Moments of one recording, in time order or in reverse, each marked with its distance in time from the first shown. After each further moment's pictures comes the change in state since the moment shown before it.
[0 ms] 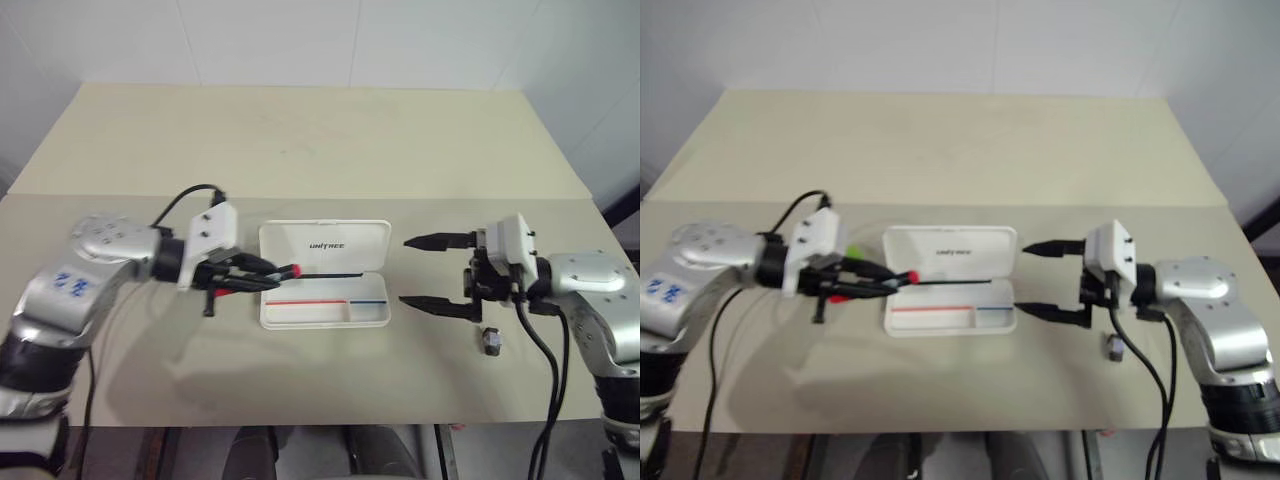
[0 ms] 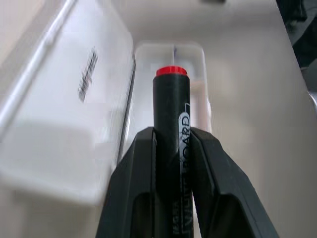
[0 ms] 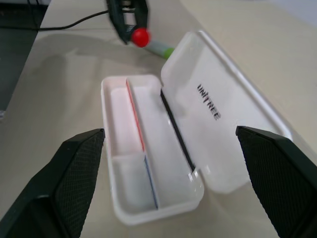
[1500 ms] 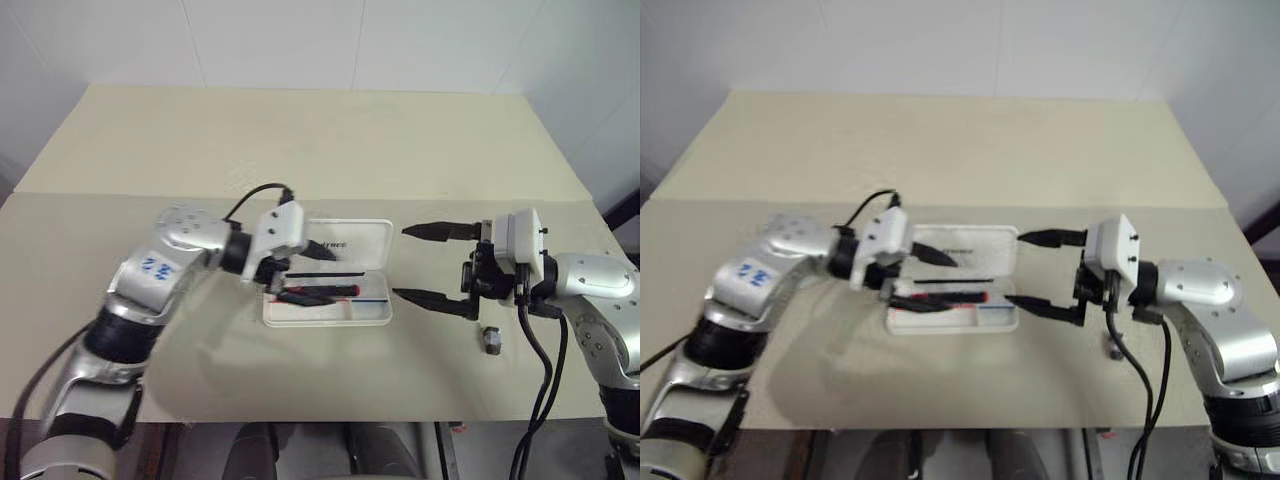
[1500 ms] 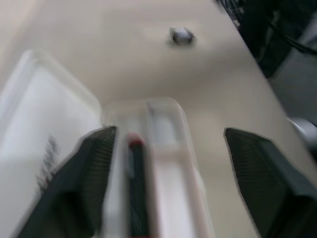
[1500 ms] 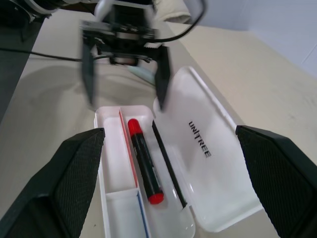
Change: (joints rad) left arm -0.044 -0.118 0.005 -0.021 0.017 0.047 -0.097; right arm -0.066 0.040 0.013 -0.064 0.051 0.023 -0.099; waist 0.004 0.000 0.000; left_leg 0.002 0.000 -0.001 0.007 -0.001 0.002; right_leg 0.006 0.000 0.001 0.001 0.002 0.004
